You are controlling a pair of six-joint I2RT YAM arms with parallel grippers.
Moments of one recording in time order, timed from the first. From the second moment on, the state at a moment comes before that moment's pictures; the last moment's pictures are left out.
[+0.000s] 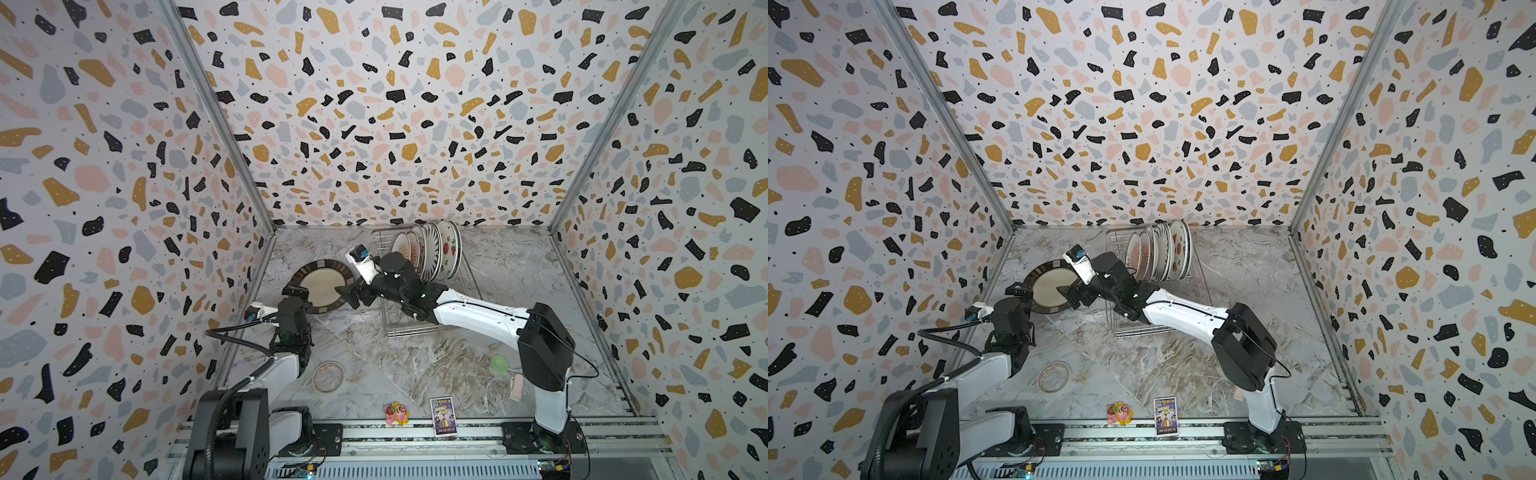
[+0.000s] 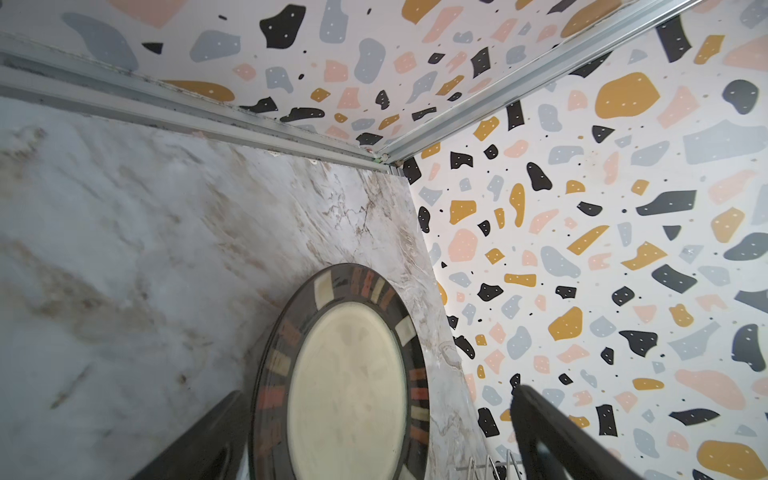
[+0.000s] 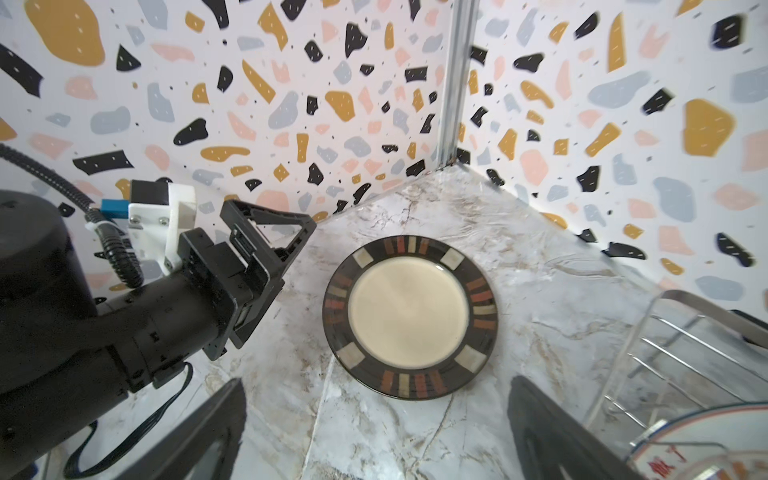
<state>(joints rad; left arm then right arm) 0.03 1.14 0.32 0.49 -0.40 -1.19 0.98 1.89 1.52 0.12 -0.06 0.03</state>
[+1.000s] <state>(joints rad) -0.52 0.93 0.35 0.63 -0.02 -0.63 0.66 1.45 1.14 0.10 0.04 0.15</state>
